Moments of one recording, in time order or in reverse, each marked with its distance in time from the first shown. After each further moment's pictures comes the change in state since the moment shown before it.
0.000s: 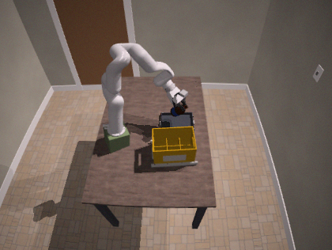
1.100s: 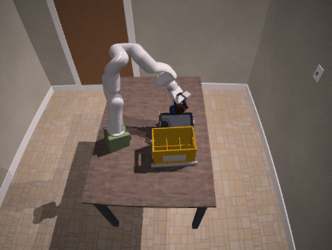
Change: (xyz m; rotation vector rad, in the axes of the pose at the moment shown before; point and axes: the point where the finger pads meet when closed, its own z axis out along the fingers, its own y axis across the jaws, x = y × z) arm 0.001 -0.001 0.001 0.003 -0.149 0.001
